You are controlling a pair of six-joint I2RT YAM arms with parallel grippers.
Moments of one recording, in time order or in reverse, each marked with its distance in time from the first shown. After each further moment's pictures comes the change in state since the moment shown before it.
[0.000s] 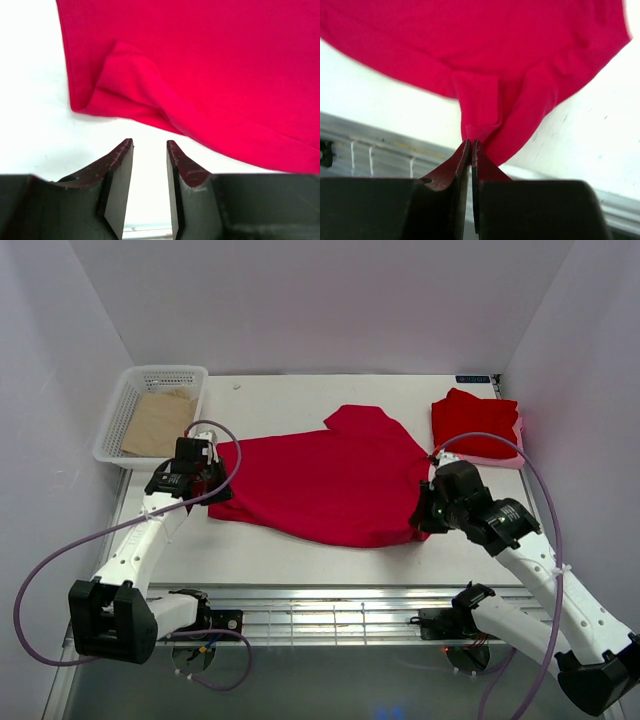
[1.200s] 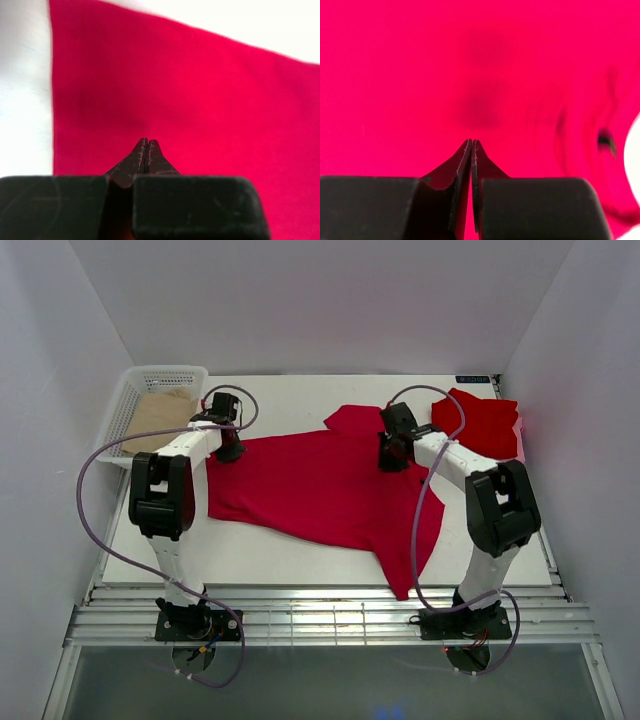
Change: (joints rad) left arm -0.003 0.767 0.531 0.063 -0.257 -0.177; right arm -0.112 0.916 0.333 0.394 0.081 -0.056
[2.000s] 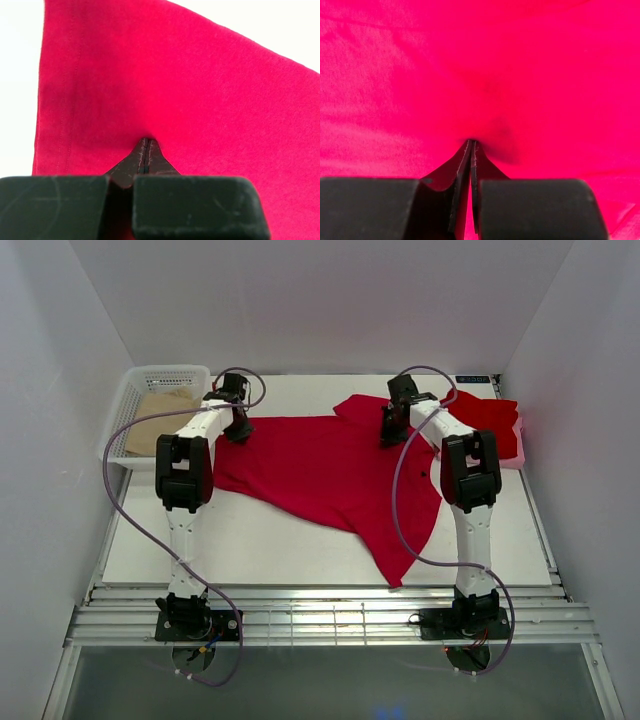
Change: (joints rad) left arm 0.006 0.336 0.420 -0.122 0.033 -0.002; right arm -0.146 0.467 0.526 -0.126 -0.145 -0.062
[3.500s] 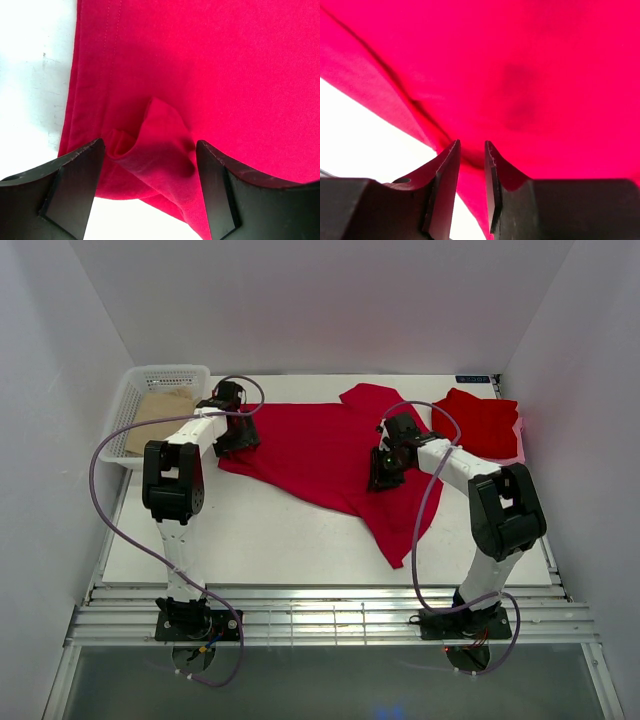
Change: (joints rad) left arm 0.000 -0.144 -0.167 0.012 0.075 0.069; right arm 0.120 -0.445 -0.573 0.084 -0.214 -0.027
